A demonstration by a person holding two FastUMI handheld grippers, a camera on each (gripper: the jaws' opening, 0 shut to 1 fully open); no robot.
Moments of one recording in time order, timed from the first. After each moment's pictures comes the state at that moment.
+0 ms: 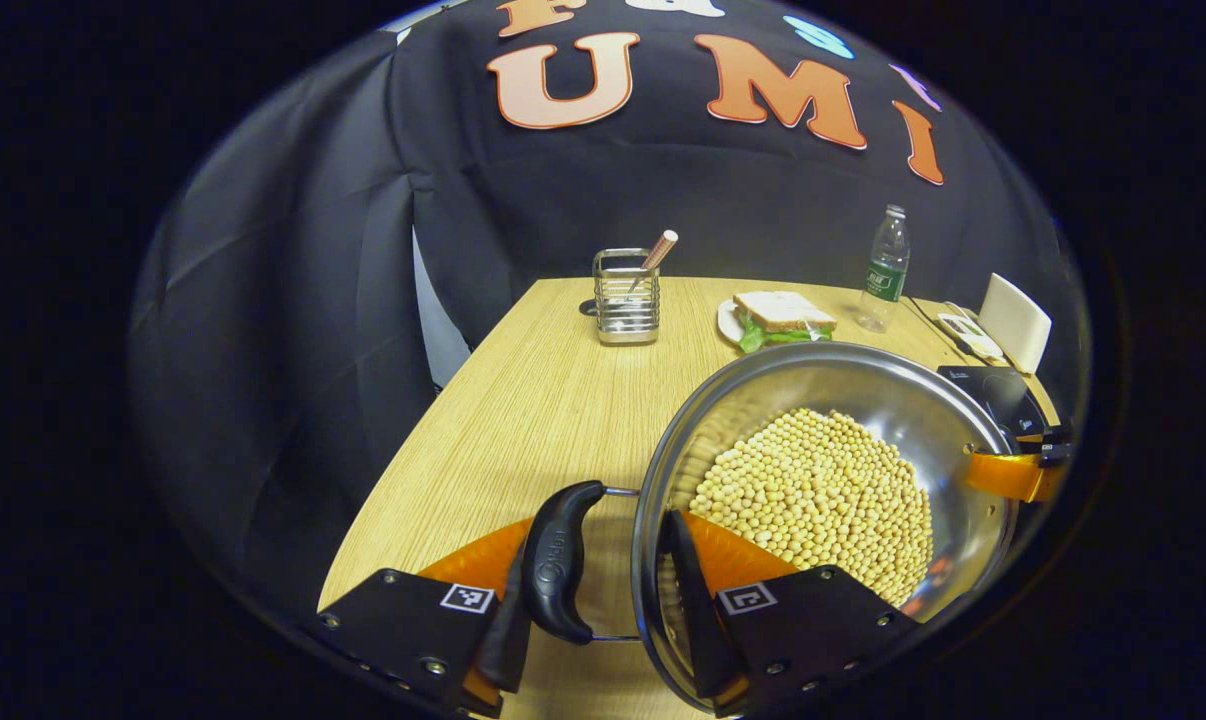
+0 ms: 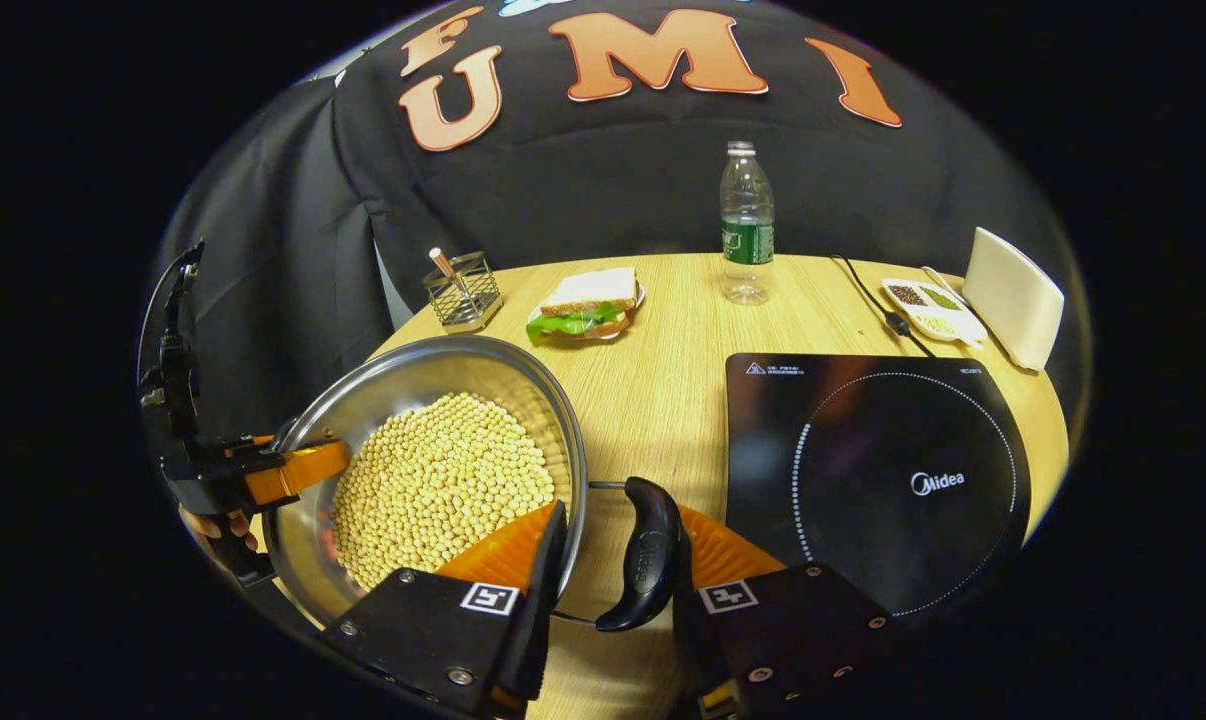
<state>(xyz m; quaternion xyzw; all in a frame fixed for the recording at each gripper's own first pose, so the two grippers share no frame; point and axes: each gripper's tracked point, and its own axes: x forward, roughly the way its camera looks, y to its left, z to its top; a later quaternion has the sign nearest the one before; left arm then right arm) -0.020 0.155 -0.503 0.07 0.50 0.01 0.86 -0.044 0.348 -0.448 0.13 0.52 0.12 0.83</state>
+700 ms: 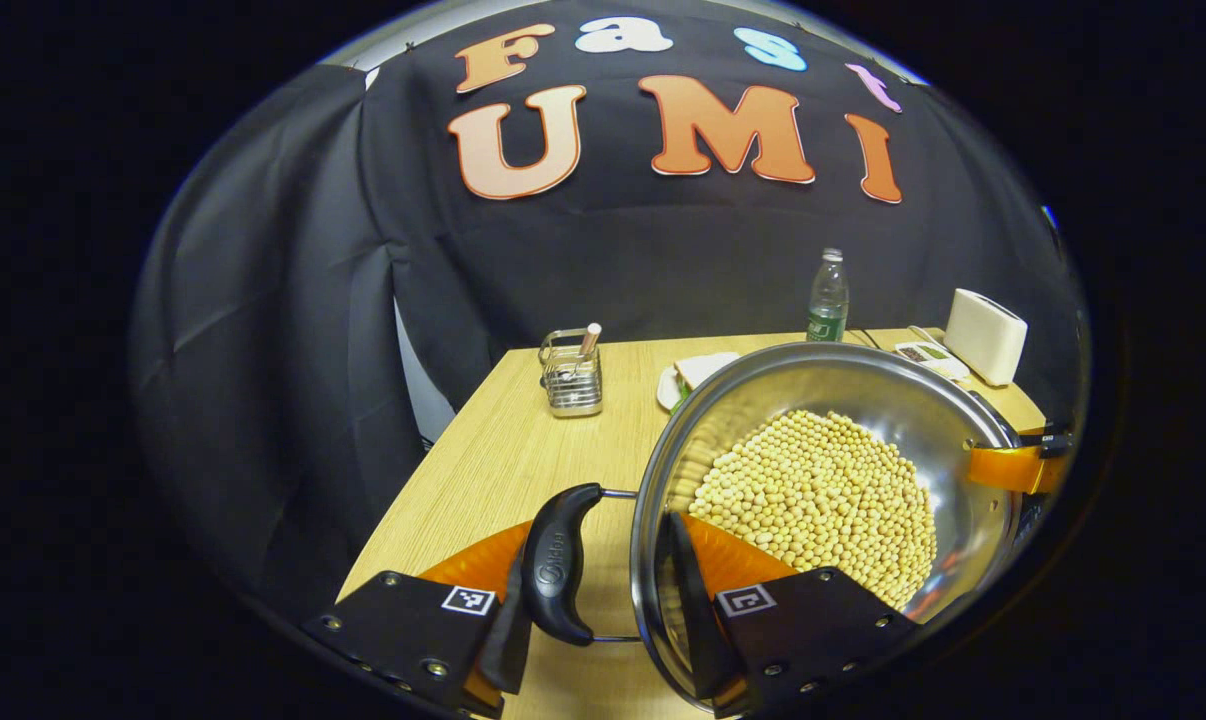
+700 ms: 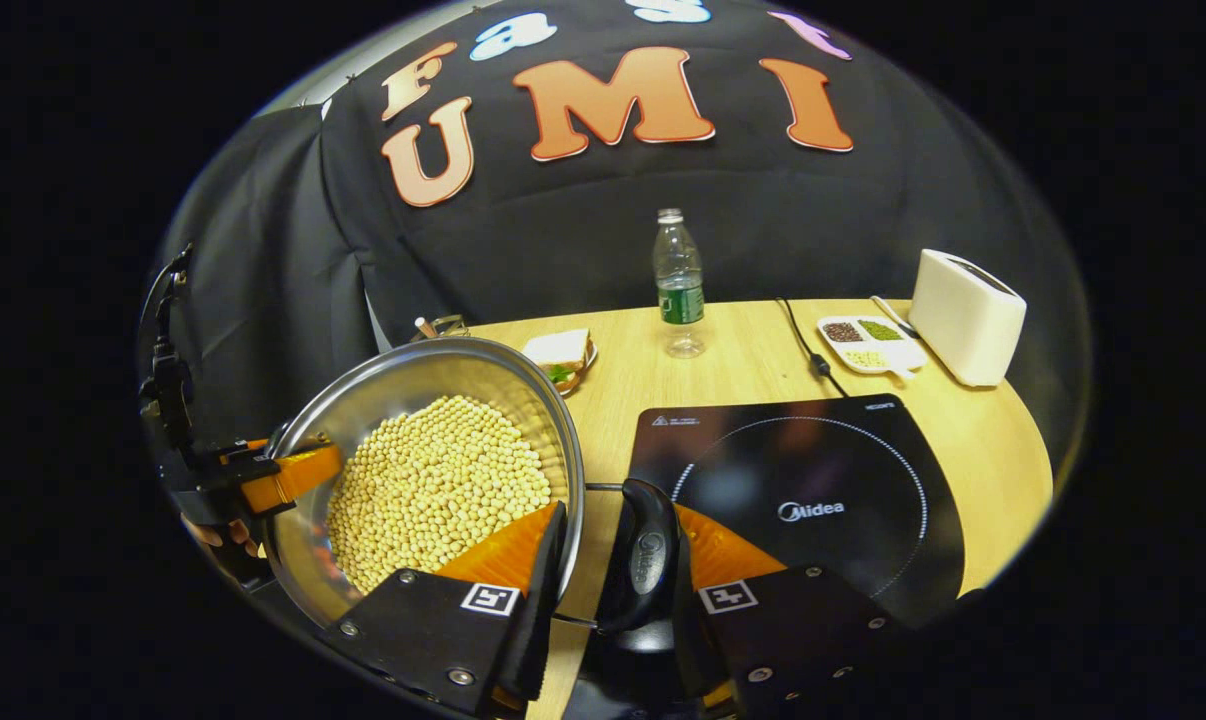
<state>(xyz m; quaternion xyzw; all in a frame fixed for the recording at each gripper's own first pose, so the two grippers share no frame) 0.004 0.072 -0.431 0.10 0.44 -0.03 0.89 -0.040 0.266 -0.404 0.15 0.48 0.08 0.86</state>
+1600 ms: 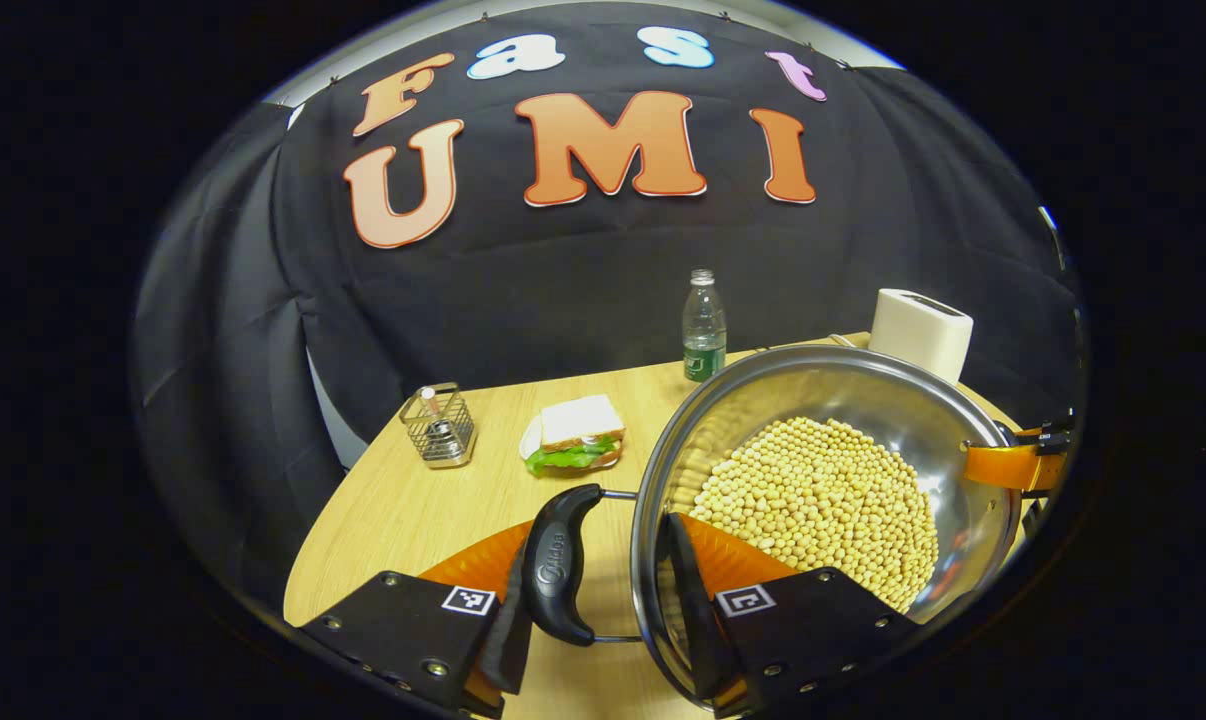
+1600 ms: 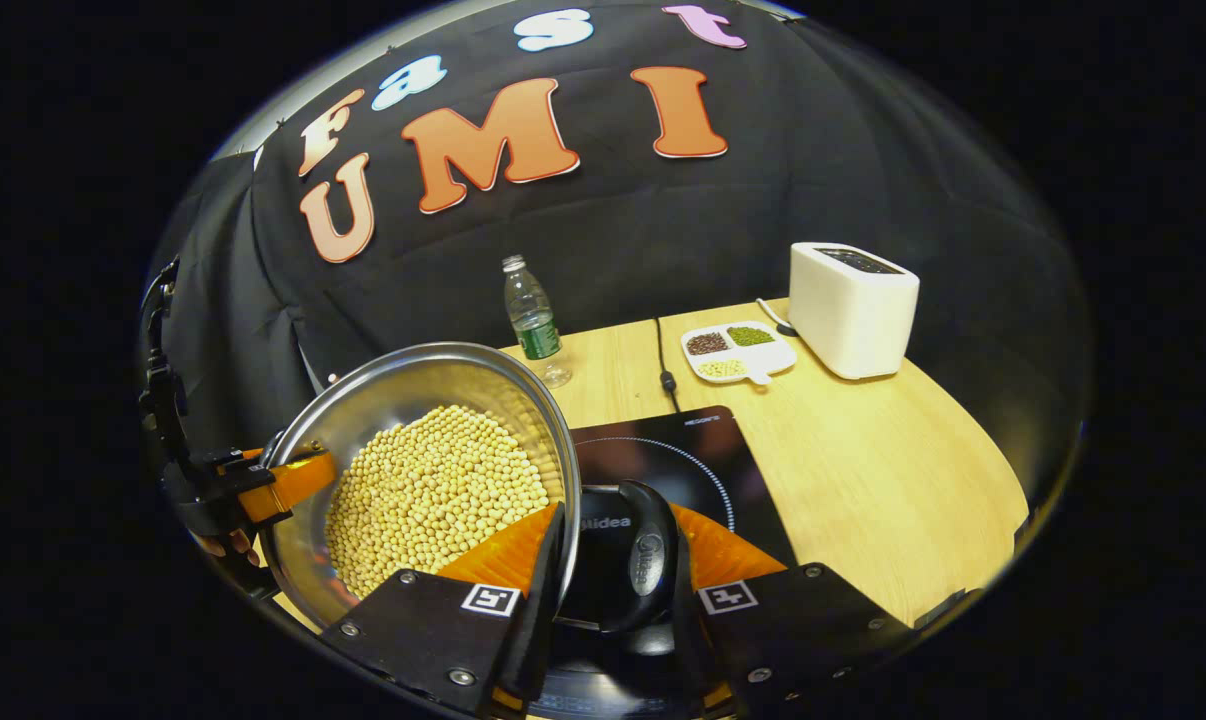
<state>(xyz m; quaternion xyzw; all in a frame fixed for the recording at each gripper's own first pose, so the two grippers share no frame) 0.021 -0.088 -0.433 0.10 0.41 -0.11 0.90 -0.056 0.116 -0.408 0.17 0.47 -0.02 0.87</state>
